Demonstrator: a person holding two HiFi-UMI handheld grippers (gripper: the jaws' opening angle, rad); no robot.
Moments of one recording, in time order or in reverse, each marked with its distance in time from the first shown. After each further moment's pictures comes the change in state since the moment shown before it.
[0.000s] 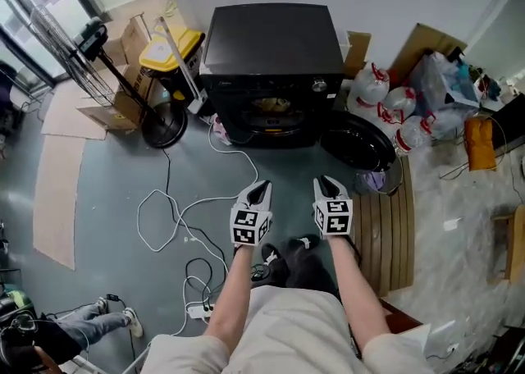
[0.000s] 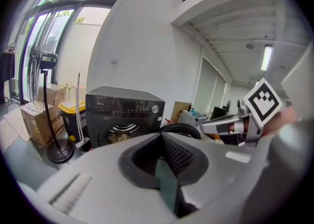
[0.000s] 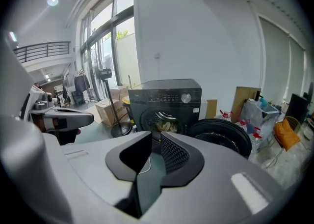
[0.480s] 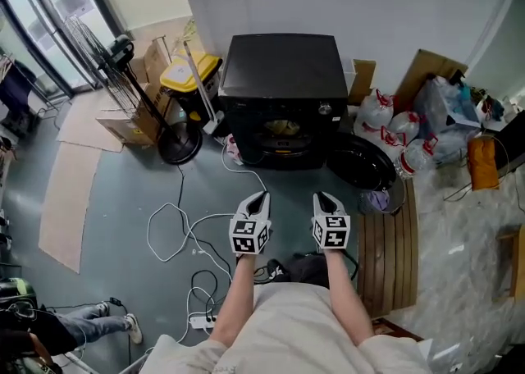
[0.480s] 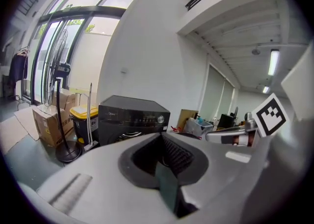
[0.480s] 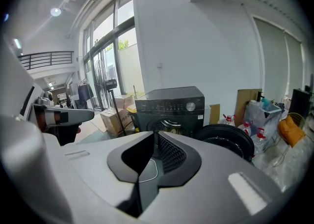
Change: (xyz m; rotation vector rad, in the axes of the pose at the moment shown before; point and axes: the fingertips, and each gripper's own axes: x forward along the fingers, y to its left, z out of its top) left arm -0.059 0.002 0.048 -0.046 -0.069 0.091; right arm -0.043 0.032 0.025 0.037 -0.093 0.042
